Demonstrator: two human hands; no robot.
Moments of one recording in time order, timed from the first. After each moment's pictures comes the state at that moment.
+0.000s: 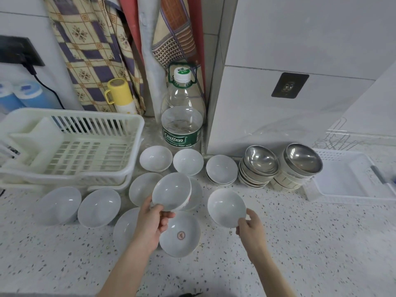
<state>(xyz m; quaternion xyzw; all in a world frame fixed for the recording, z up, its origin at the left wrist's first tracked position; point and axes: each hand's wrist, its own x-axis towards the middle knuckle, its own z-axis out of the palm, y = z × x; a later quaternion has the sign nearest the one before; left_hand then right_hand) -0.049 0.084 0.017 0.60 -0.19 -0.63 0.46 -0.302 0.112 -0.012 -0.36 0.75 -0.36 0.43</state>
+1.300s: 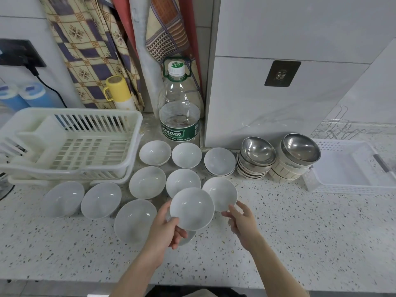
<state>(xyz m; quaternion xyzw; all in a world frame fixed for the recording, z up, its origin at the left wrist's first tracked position) -0.078 0.133 0.014 0.63 -0.34 -0.61 0.34 -0.307 0.105 -0.029 -0.19 0.66 -0.40 0.61</state>
